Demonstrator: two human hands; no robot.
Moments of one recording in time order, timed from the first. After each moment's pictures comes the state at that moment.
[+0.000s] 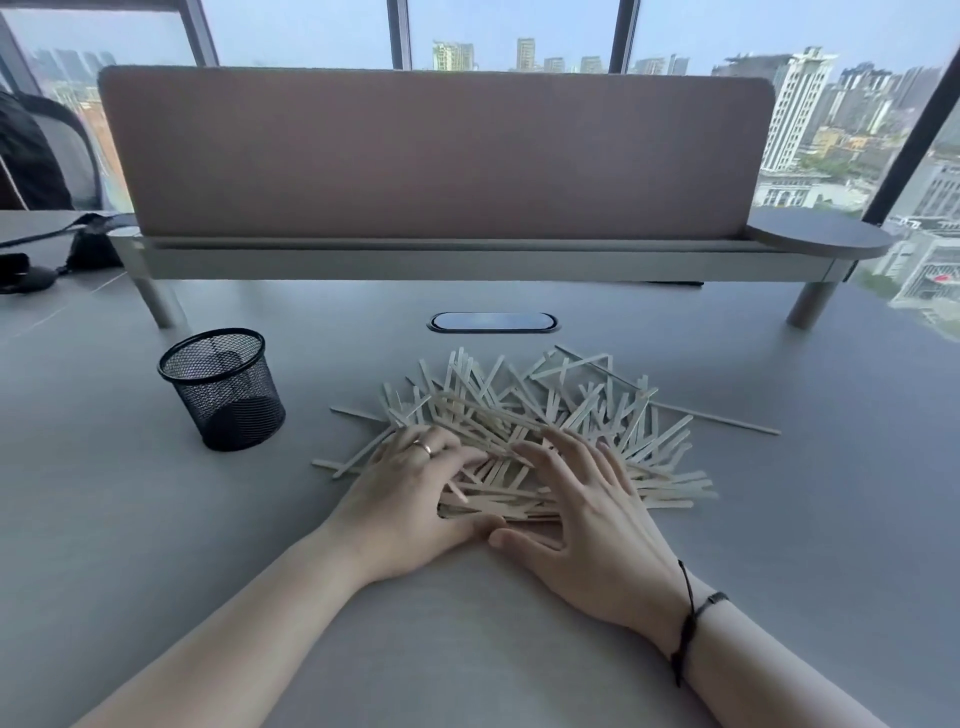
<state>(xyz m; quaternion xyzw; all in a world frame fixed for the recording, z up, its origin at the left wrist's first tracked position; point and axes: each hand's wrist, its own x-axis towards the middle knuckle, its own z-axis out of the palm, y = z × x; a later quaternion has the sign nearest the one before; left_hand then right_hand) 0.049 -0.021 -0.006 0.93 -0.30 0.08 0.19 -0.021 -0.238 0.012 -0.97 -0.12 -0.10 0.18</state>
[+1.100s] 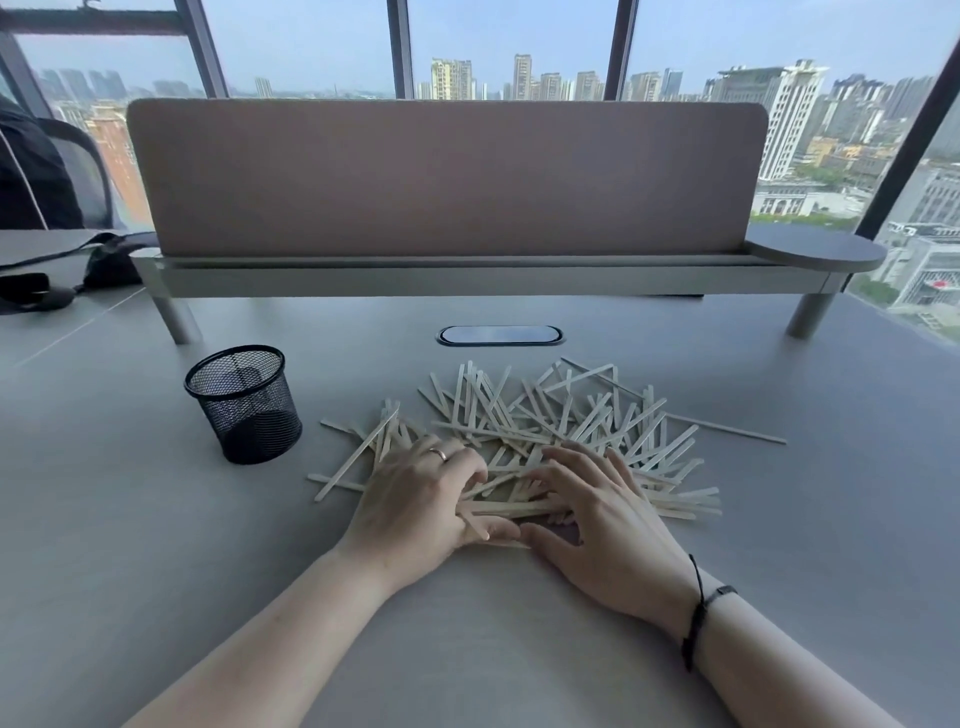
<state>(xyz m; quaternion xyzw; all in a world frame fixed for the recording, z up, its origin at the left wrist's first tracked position) 0.048 -0.023 -0.005 0.89 -0.33 0.26 0.16 -0.009 -0.244 0.004 -0.97 -0.14 -0.10 0.16</state>
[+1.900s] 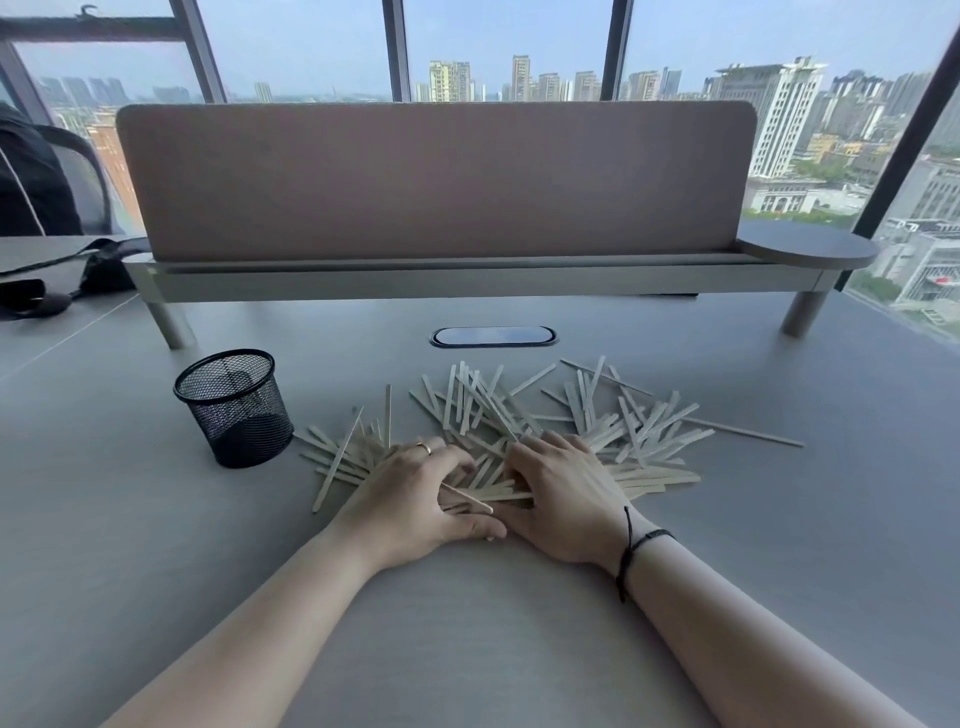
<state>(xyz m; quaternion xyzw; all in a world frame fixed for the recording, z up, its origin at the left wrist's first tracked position) 0.062 -0.020 -0.004 0.92 -0.29 0.09 0.24 0.037 -0.233 0.002 -0.96 -0.21 -0.15 0.11</state>
